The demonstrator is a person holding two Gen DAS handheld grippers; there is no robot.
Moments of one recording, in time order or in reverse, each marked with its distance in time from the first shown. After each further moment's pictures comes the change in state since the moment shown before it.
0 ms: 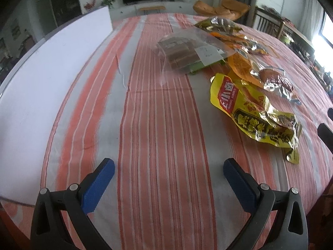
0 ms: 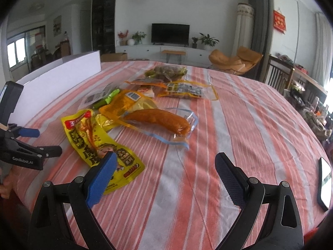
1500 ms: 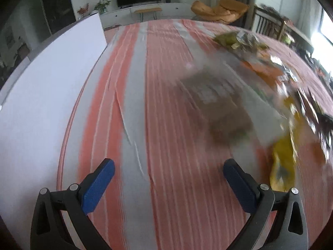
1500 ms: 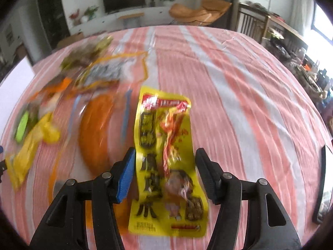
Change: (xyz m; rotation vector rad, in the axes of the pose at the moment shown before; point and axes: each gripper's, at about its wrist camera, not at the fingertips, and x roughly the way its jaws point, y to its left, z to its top) left arm 0.061 0.043 0.099 0.018 -0.020 -0.007; right arm 0.134 -0.117 0.045 0.263 0.309 -0.154
